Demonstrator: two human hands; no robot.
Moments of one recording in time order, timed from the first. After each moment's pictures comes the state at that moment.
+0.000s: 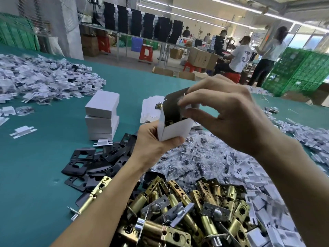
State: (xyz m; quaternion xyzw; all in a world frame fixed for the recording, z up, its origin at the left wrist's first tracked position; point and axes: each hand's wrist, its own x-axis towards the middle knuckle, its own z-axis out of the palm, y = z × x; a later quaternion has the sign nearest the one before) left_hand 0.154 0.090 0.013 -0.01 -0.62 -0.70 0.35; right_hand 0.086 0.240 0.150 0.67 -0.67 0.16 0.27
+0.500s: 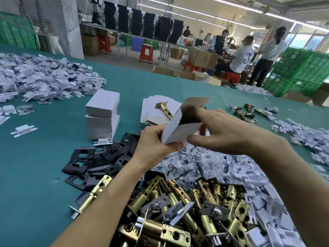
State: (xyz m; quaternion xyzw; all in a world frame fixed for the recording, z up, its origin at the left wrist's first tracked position) left_hand 0.147 0.085 0.002 0.04 -0.71 -0.64 0.29; right_hand 0.071 0.239 0.132 0.56 -0.83 0.05 -0.03
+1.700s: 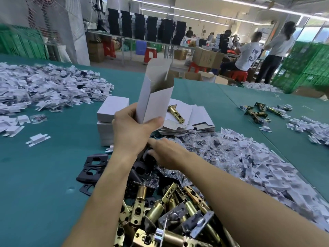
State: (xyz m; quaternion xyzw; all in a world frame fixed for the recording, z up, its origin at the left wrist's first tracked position) left_hand 0.172 0.032 0.042 0.21 -0.67 -0.54 0.46; right_hand 0.068 0.109 -0.007 0.58 -0.81 0.07 -0.06
